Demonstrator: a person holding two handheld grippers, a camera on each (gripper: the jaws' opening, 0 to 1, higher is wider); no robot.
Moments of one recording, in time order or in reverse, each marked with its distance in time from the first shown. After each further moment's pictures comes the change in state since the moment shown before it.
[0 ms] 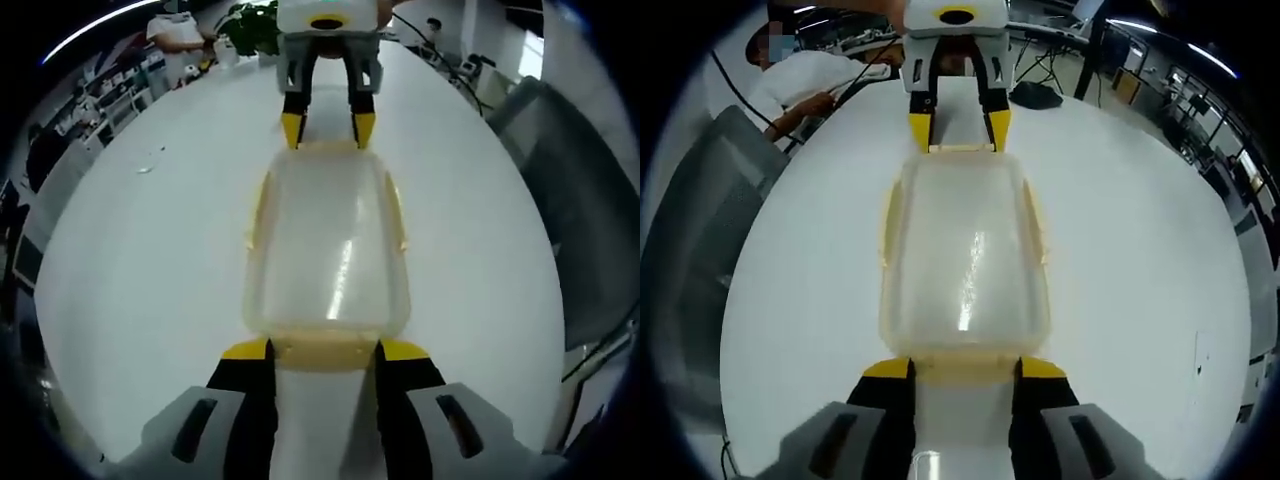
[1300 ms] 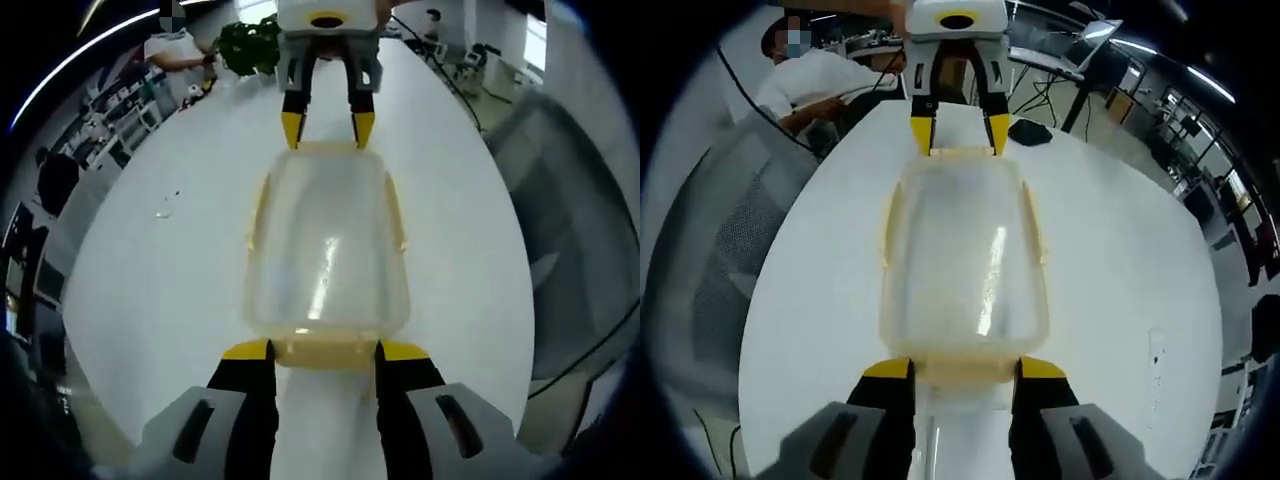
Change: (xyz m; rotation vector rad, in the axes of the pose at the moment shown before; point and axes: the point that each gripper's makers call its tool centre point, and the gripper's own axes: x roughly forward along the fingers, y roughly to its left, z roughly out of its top) left arm -0.050 -0.018 0.063 0.040 -0.004 0.077; right arm -0.075 0.017 -0.005 -0.049 -0.036 -0.089
